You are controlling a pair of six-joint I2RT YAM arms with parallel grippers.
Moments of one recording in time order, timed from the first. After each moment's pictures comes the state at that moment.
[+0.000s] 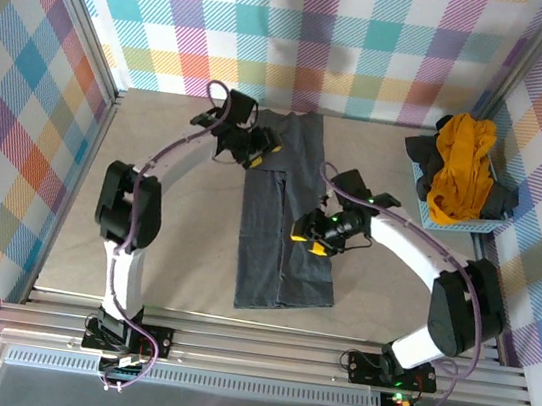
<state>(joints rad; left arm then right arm) -0.42 1.92 1.58 -0.59 0.30 -0.95 0.46 1.49 1.02 -0.76 -0.54 0.72</state>
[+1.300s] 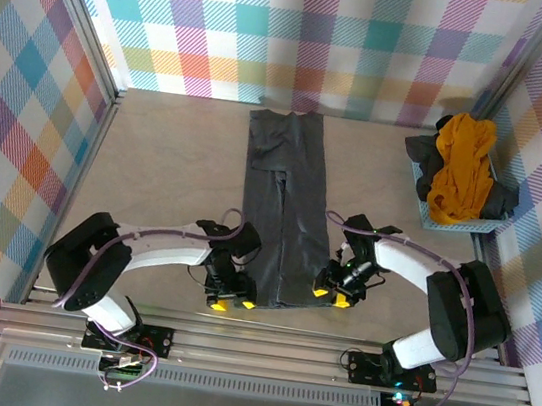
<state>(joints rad) -0.87 1.53 0.80 -0.76 0.42 -0.97 0.47 1.50 0.73 -0.84 -0.50 0.60</state>
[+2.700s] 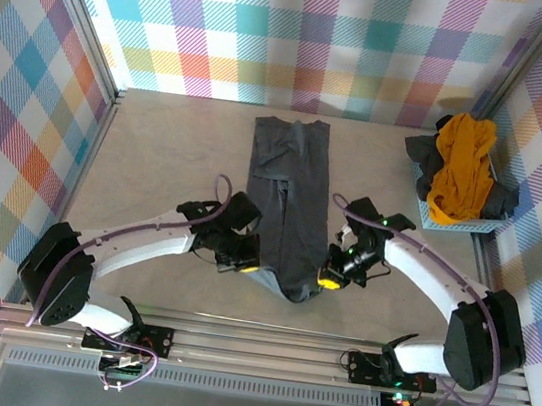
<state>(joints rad) -0.78 1.41 0.96 -0.68 0.29 -1.05 0.49 1.36 0.92 -1.02 -0.51 0.67</state>
